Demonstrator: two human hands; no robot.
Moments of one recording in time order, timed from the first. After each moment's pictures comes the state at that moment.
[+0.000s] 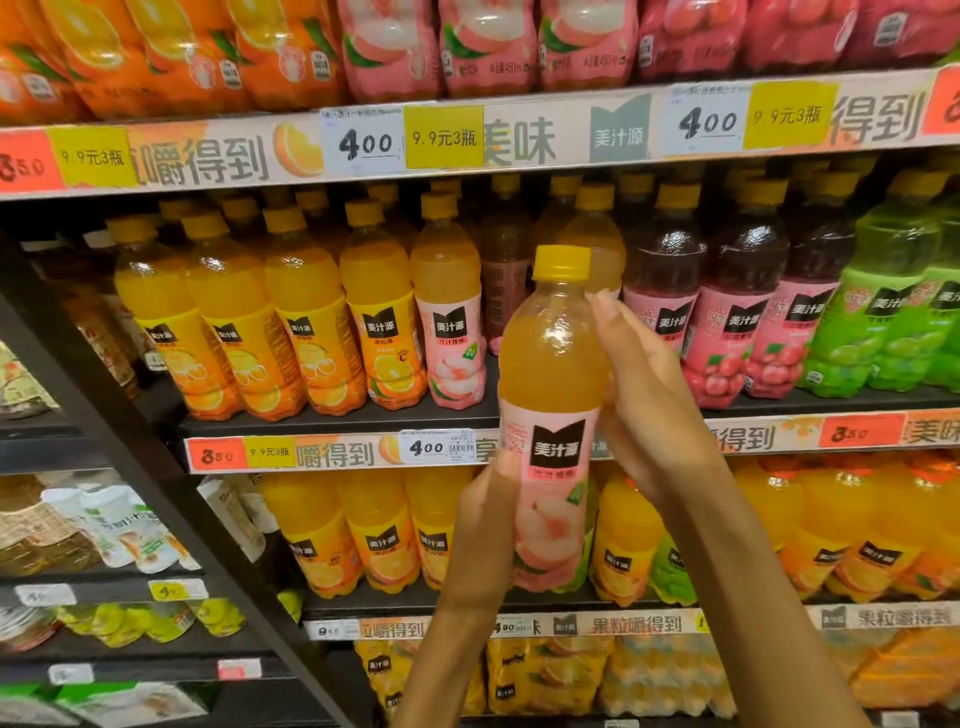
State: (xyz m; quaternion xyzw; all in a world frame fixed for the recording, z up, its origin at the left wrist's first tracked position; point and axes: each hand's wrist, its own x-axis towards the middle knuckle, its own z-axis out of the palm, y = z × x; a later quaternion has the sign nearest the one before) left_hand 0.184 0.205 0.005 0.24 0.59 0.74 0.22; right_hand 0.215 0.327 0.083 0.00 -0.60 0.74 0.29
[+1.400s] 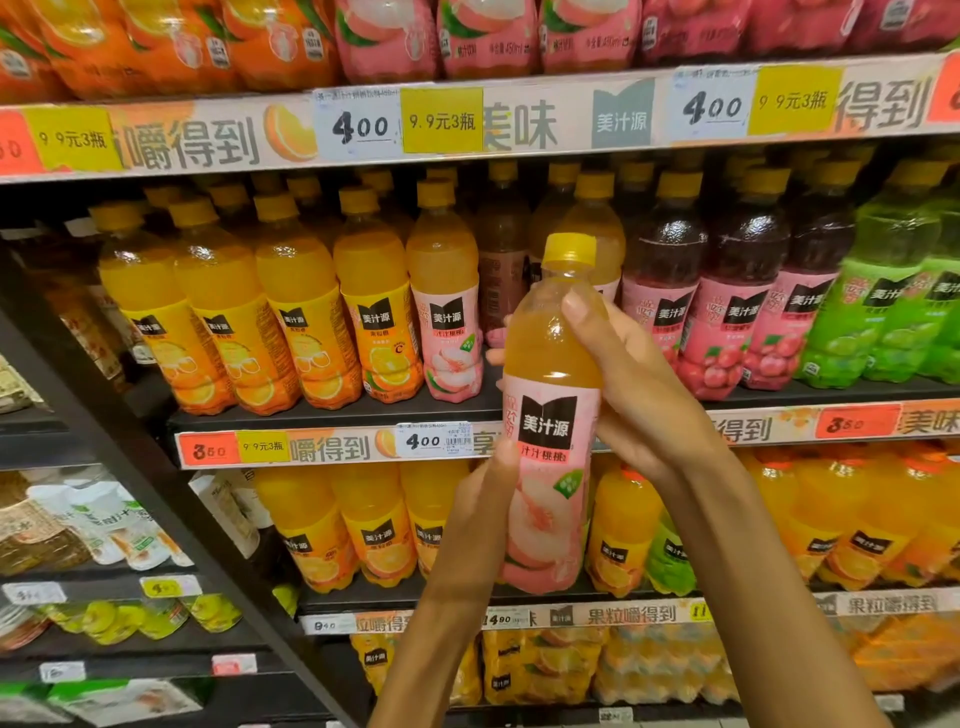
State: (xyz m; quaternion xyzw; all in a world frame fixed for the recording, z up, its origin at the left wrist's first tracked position) left_hand 0.179 0.196 0.007 0.26 0.59 0.72 0.25; right_hand 0.210 0.331 0.083 0.03 -0.61 0.76 0.22
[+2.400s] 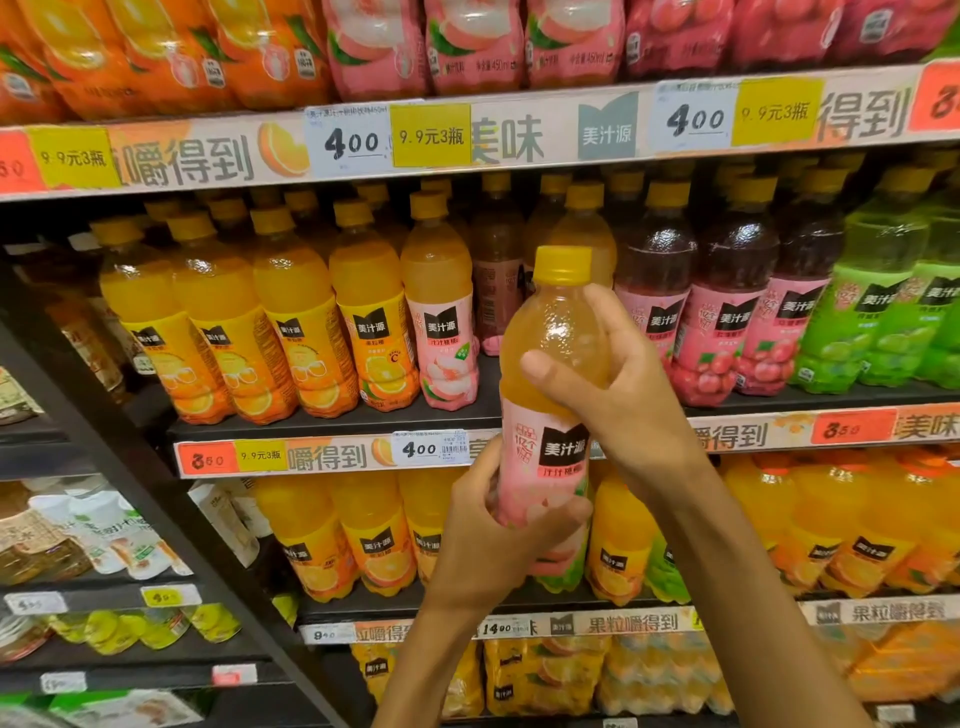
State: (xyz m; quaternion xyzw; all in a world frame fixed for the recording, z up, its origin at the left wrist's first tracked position) left_hand 0.180 0.202 0.010 0.37 0.58 0.71 0.16; right_hand 0.221 0.322 0.086 0.07 -0.67 0.67 0.32
